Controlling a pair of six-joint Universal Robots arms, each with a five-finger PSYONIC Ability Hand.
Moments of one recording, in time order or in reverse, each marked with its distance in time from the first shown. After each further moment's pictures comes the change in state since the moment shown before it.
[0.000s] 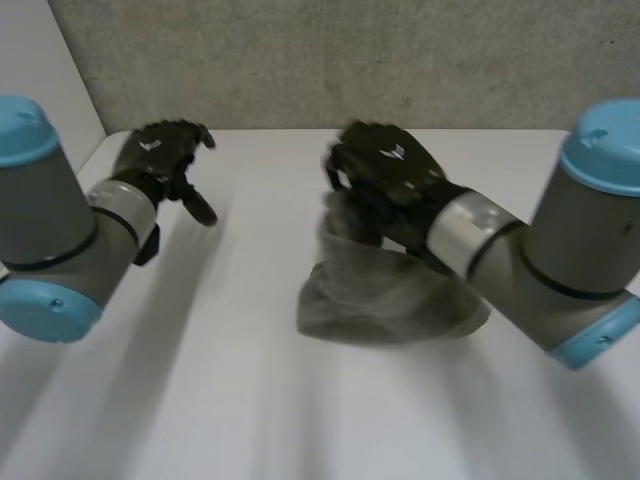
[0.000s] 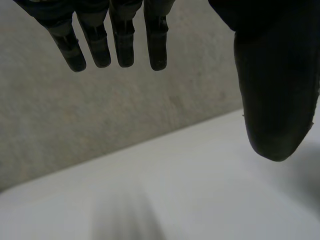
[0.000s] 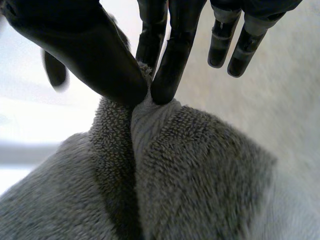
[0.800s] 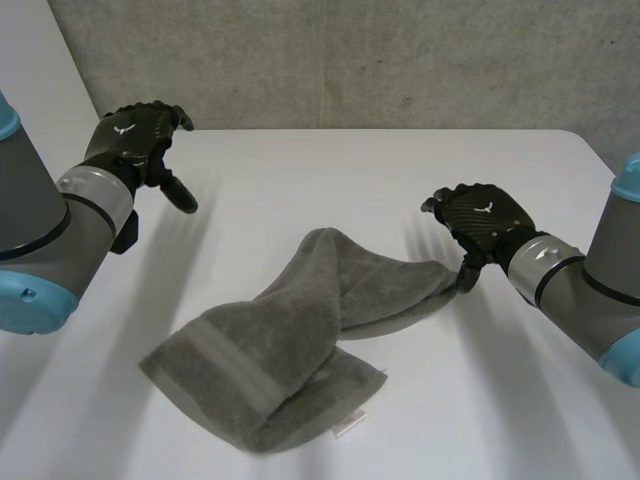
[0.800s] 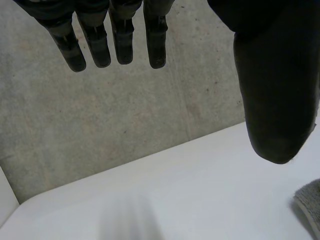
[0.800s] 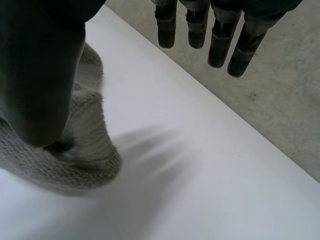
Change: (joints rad) left arm 0.042 0.042 -0.009 -0.005 0.007 0.009; right arm -0.266 0.040 0.188 0.062 0.092 -0.363; left_hand -0.022 -0.028 0.000 0.000 -0.026; right_hand -1.063 -1.074 0.000 0.000 -1.088
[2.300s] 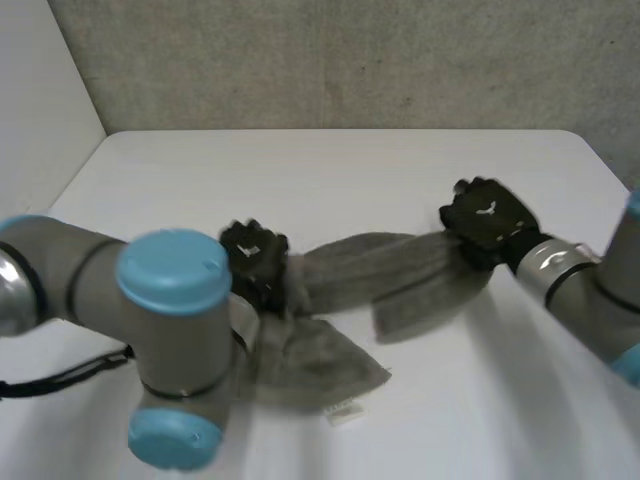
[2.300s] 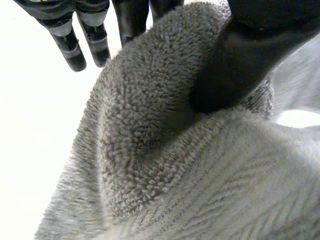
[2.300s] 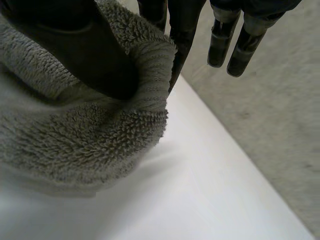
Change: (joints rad) left arm -0.393 -0.186 -0.103 0.072 -0.304 0.074; right arm -0.063 0.004 0.067 -0.133 -0.109 -0.171; left_hand 0.900 0.976 0.000 0.000 0.997; right_hand 1.039 1.059 0.000 0.000 1.073
